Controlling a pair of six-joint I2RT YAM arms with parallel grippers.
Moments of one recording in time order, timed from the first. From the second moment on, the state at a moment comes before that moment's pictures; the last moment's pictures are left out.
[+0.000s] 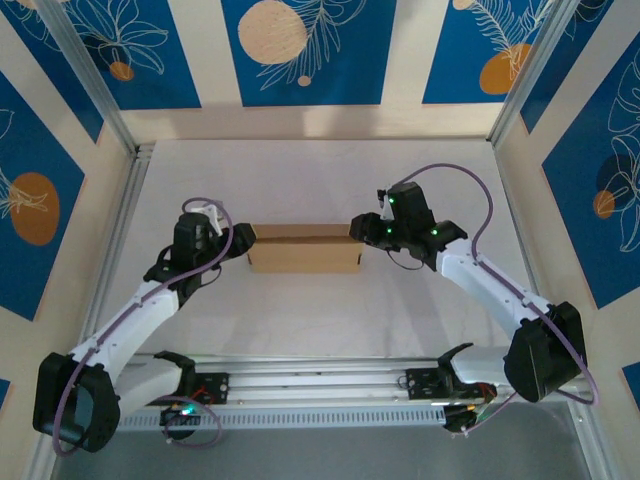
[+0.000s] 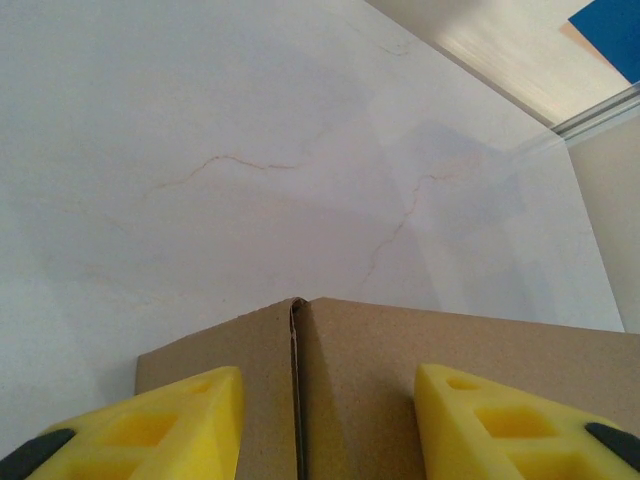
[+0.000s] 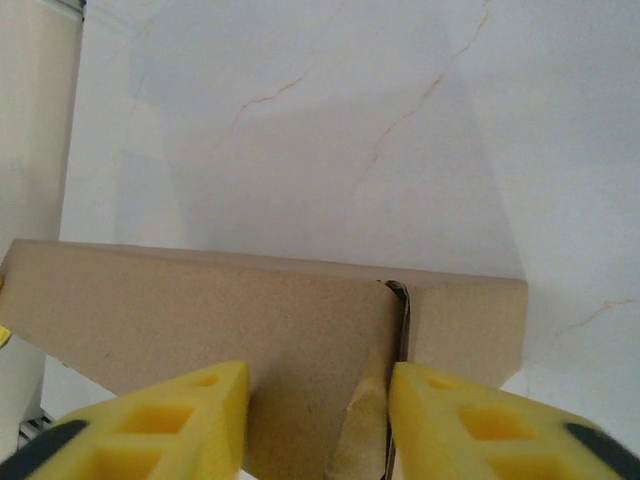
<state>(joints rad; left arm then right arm) -0.31 1.05 0.64 -0.13 0.19 -0.65 0.46 1.28 0.98 -0.48 -0.25 0.67</state>
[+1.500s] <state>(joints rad) -0.30 1.07 0.54 0.06 0.18 -0.73 0.34 1.33 0.91 -0.36 -0.47 0.69</state>
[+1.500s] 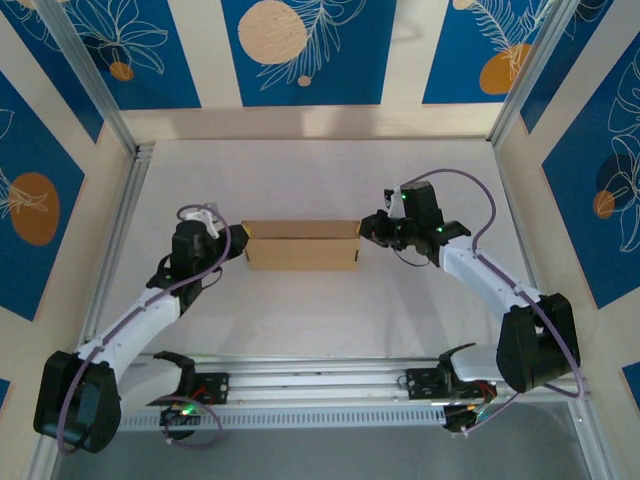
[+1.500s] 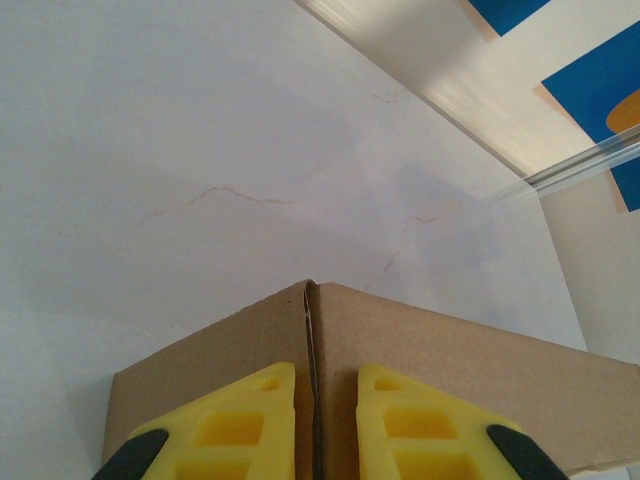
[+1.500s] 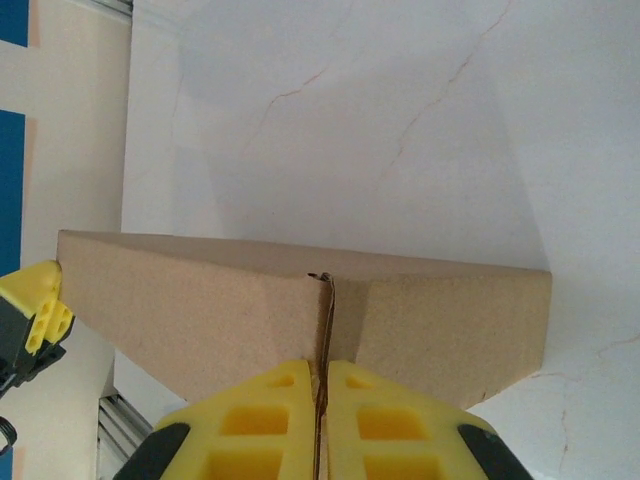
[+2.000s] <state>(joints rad) -0.25 1.05 0.65 -0.18 0.26 -0.68 0.35 1.33 0.96 -0.46 -0.46 0.66</state>
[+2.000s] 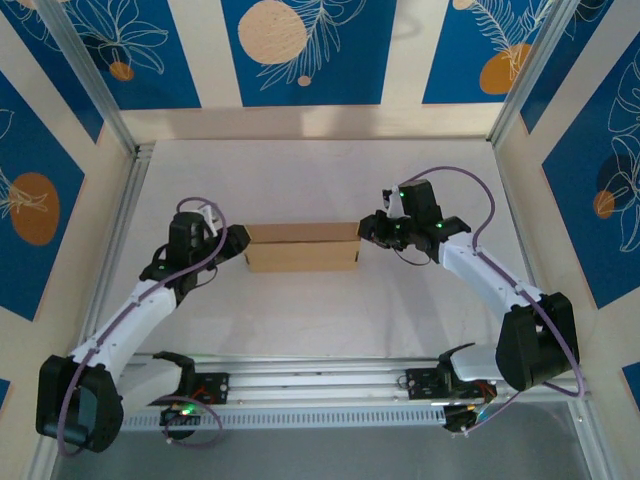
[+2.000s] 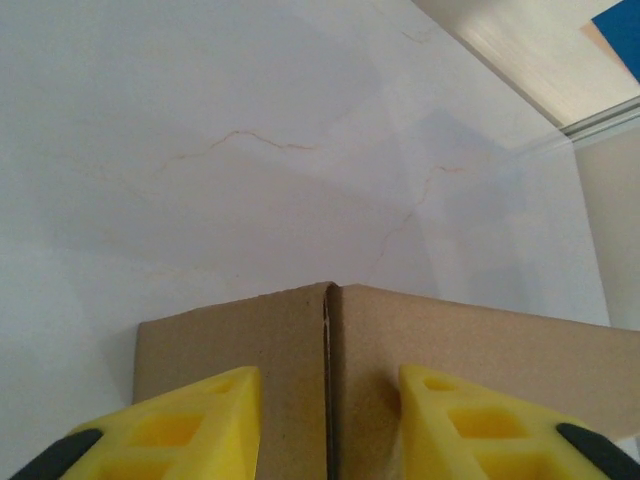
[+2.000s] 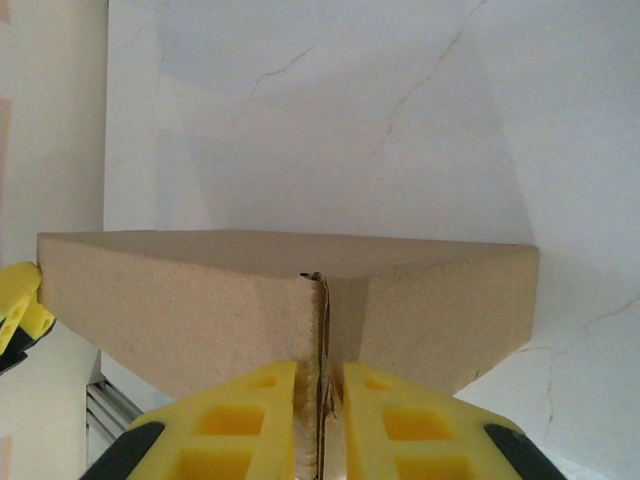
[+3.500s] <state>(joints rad) -0.31 0.73 0.43 -0.43 0.30 -0.81 0.56 0.94 0.63 -0.48 -0.13 0.69</state>
